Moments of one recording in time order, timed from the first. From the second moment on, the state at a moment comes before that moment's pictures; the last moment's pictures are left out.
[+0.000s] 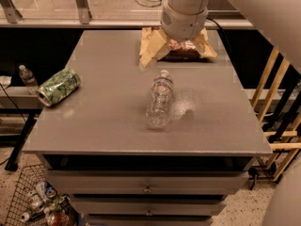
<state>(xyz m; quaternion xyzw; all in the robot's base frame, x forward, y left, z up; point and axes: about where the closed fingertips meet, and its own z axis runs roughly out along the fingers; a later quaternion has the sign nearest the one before) 0.593 -0.072 0.927 -0.23 0.97 0.02 0.09</state>
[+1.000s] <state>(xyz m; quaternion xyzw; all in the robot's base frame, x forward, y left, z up) 0.565 -0.072 0.853 -0.14 0.99 0.06 0.01</state>
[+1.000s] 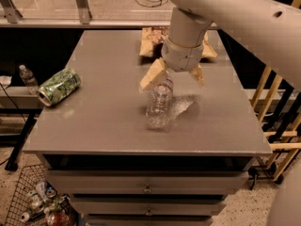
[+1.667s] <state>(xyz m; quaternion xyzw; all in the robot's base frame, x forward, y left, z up) 0.562 -0.058 0.845 -0.13 0.99 0.04 -0.01</state>
